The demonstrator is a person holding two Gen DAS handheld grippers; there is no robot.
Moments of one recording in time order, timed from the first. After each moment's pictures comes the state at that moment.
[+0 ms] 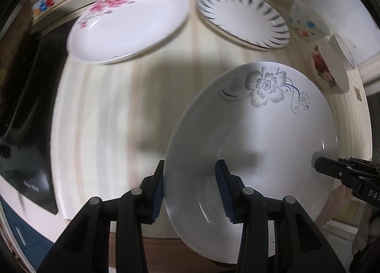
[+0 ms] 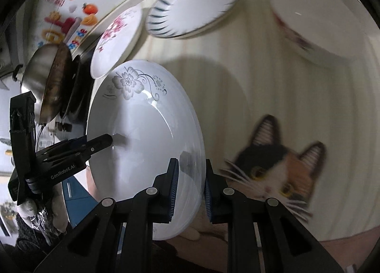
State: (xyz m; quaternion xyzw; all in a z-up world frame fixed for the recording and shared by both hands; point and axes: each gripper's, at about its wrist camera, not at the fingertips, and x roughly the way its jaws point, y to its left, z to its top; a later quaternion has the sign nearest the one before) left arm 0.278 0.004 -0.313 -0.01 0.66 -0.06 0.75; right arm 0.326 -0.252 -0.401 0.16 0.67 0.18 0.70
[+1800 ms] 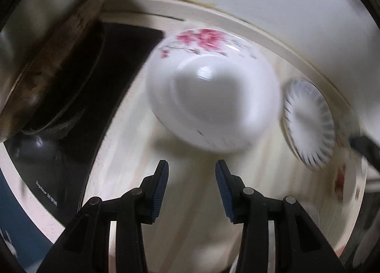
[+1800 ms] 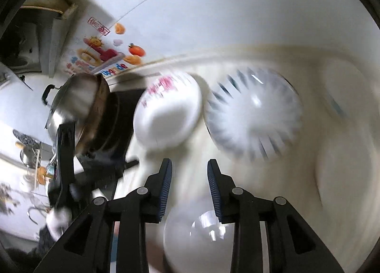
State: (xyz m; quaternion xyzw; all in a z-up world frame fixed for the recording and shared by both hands) left arm 0.383 0.099 -0.317 -0.16 0.61 0.10 0.77; right arm 0.470 -0.179 -0.307 0.12 0.56 0.27 0.77
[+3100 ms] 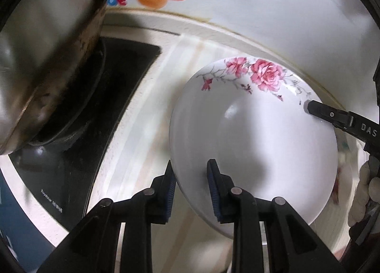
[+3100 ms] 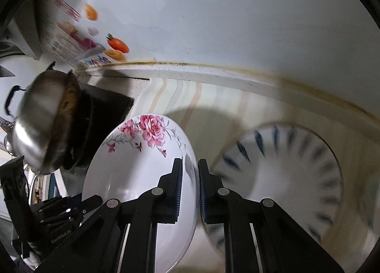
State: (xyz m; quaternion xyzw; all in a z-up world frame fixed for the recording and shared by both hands) left arm 0.384 0.077 -0.298 -0.14 0.59 0.07 0.80; right arm 0.564 -0.127 -0.360 0.06 0.58 0.29 0.76
